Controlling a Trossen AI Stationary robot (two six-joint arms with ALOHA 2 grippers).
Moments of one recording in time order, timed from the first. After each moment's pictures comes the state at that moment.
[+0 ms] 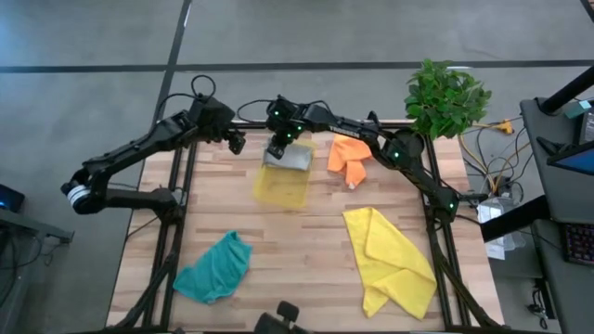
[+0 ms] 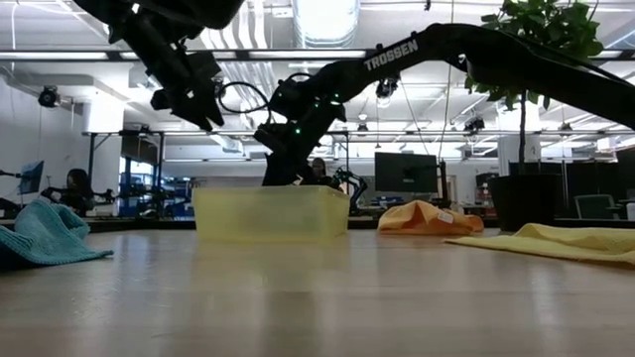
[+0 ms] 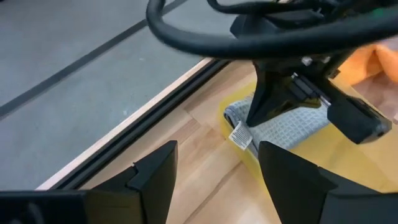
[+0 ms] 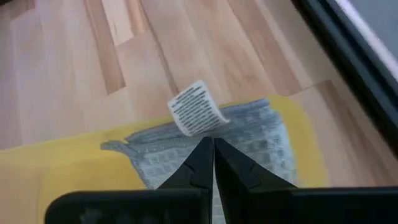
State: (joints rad) left arm 0.74 1.09 0.95 -0.53 -0.04 -0.04; right arm -0.45 2.54 2.36 -0.77 -0.26 0.03
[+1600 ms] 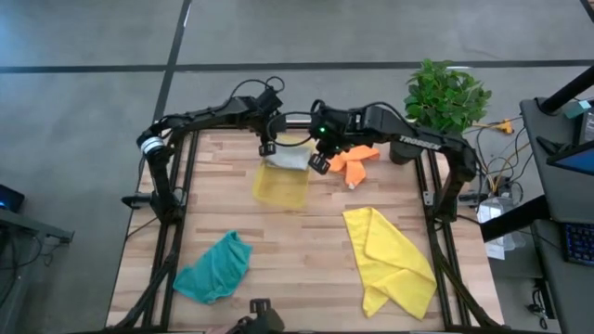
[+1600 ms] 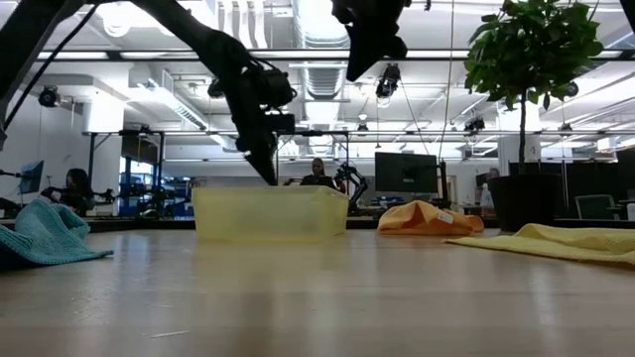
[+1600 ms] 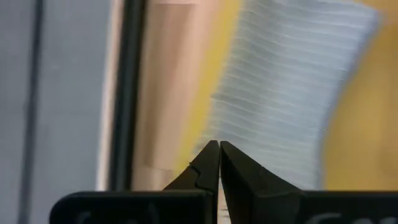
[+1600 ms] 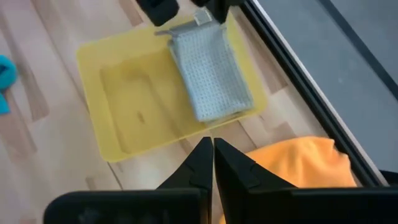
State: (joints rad) left arm 0.67 1.83 1.46 -0.73 0.07 0.61; right arm -0.22 1.79 1.91 -1.15 0.19 0.23
